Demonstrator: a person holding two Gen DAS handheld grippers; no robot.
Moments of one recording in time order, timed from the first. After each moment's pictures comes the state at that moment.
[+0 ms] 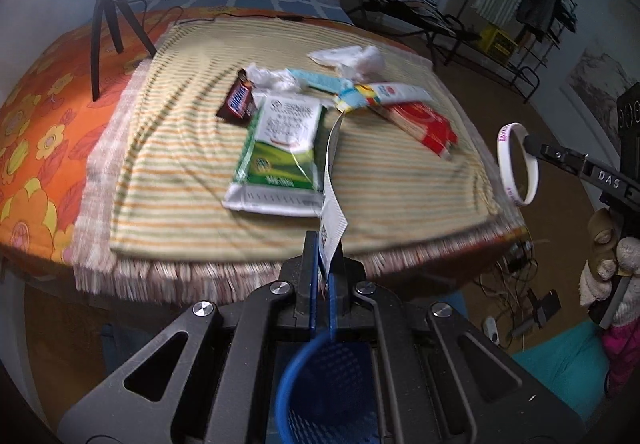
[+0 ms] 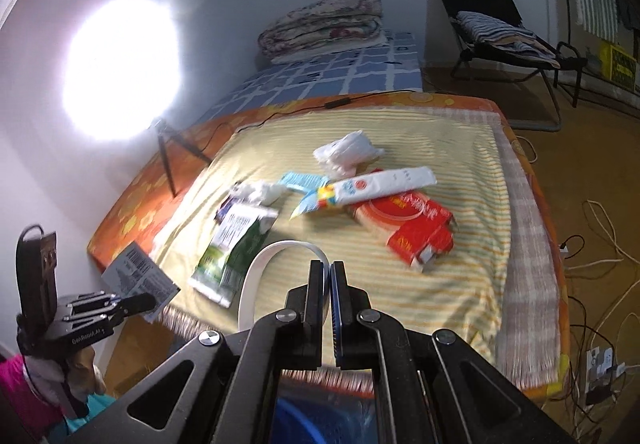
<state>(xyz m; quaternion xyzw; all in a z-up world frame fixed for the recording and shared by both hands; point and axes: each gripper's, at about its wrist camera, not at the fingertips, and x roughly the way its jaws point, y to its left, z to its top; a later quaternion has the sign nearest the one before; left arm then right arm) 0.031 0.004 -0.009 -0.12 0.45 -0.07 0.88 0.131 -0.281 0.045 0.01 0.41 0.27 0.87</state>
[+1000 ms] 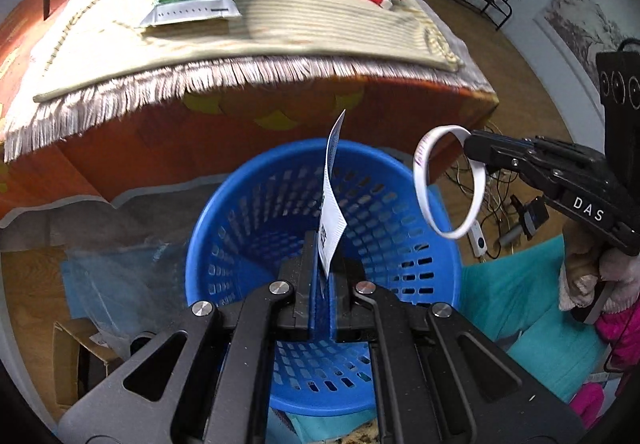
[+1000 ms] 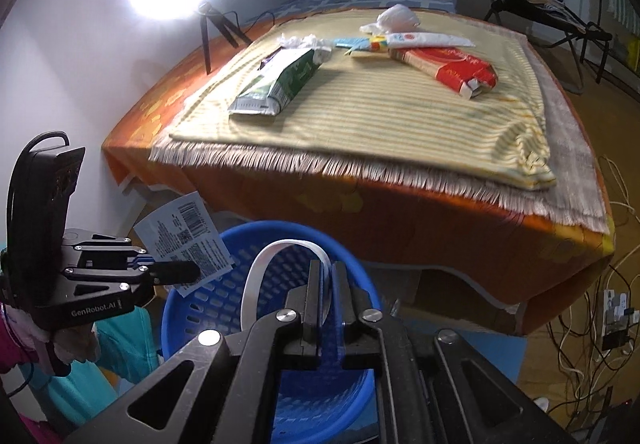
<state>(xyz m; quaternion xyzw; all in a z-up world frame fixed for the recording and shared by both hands) -0.055 -0.065 -0.087 -0.09 0.55 -0.14 0.82 0.003 -0.278 -0.049 -0.05 0.49 0.30 0.82</state>
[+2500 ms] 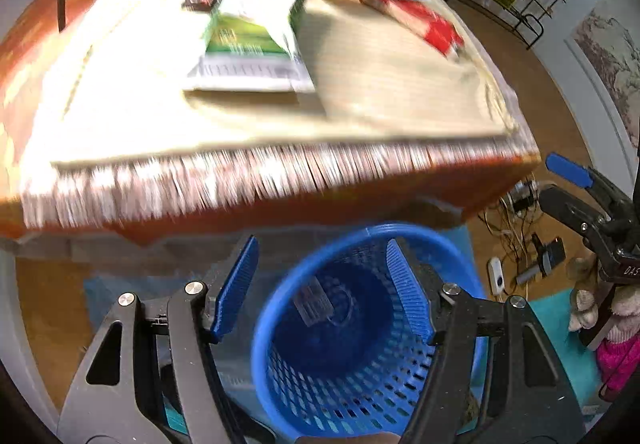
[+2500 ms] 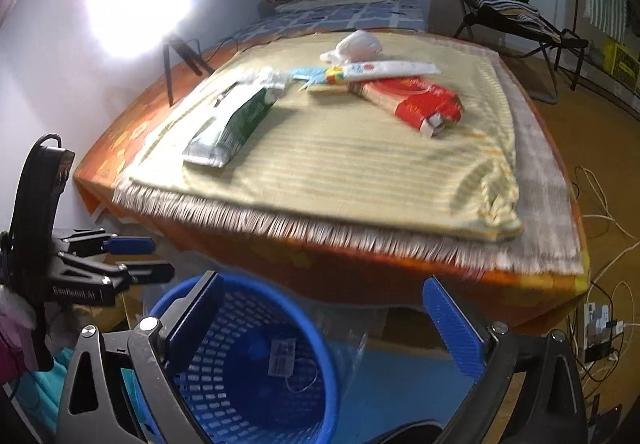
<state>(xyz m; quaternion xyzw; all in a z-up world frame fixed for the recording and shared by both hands) 0.032 -0.017 -0.072 -0.10 0.55 -0.08 0.83 0.063 -0.288 -0.031 -0.04 0.46 0.25 0.85</state>
